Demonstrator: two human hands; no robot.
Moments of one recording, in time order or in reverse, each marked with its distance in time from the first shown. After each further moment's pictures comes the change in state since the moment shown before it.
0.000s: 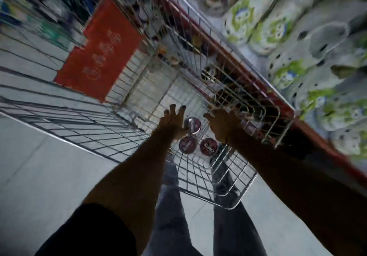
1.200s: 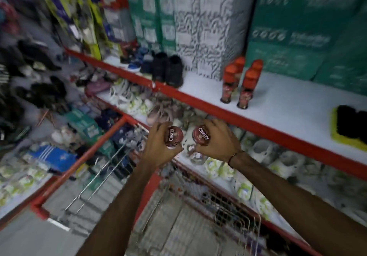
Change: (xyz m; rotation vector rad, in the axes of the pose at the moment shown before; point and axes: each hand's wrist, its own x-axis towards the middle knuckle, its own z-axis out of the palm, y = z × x) left_hand -0.191 0.093 -0.382 -0.321 0.921 0.541; right_hand -0.193 -0.088 -0.426 0.257 0.990 -0.146
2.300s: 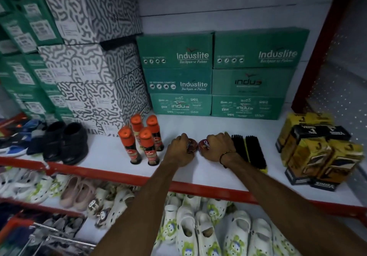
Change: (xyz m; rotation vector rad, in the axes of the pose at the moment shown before) left_hand 0.168 0.262 0.231 0.182 -0.428 0.364; right_hand 0.015 0.235 -0.177 -0.452 -0.011 0.548
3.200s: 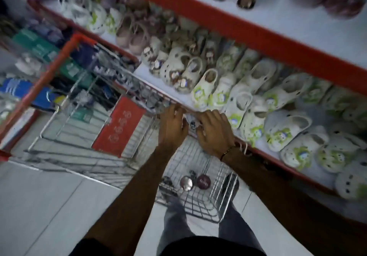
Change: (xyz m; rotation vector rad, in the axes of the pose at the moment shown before) left_hand -0.339 -0.187 0.140 0.088 0.320 -0.313; right_hand -0.240 -0.162 0.231 0.320 0.047 -0.571
